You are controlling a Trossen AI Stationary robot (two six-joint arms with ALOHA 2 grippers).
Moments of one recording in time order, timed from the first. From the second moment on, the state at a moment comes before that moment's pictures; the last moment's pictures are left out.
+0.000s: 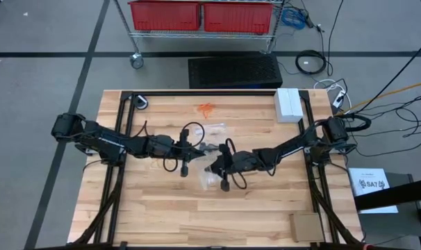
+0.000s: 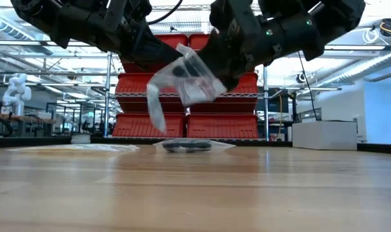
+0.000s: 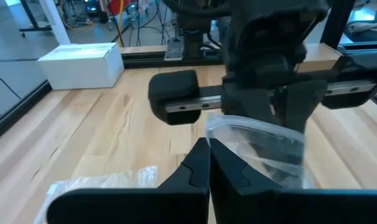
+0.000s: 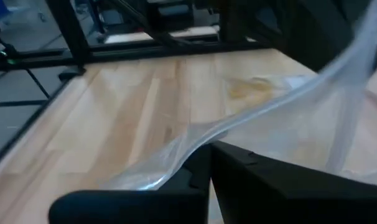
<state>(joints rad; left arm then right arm) -0.08 1.35 0.55 0.56 -0.08 0.03 0.20 1.79 0.85 0.62 0.13 0.18</state>
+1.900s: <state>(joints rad) -0.16 1.35 0.55 0.67 -0.19 0.01 0.14 1.83 0.96 0.56 0.13 0.36</state>
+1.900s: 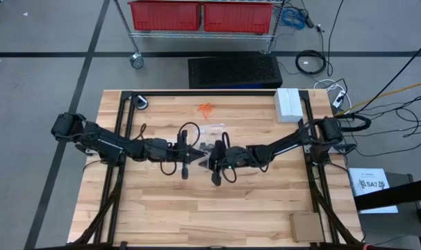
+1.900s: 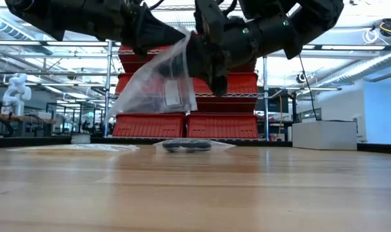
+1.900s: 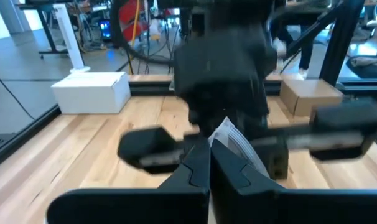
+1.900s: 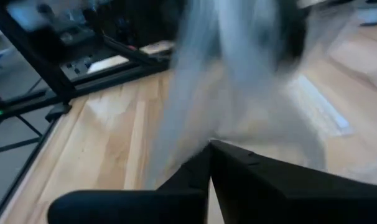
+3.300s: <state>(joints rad) -0.18 1.35 0.48 0.67 -0.34 0.00 0.16 1.62 0.96 0.16 0.16 0.26</state>
